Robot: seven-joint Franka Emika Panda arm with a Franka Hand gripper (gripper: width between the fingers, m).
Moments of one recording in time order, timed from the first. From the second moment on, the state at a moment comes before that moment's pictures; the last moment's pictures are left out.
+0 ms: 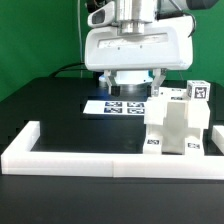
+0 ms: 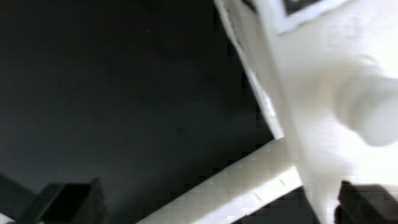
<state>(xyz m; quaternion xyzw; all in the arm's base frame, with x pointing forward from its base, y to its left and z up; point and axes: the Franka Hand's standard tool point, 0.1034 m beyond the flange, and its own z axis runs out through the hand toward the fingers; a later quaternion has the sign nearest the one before) 0.557 -0.018 0.106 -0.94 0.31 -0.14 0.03</state>
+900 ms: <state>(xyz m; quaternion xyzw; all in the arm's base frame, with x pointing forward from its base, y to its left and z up) 0.507 0.011 0.128 -0.92 0.35 -0.14 0.07</state>
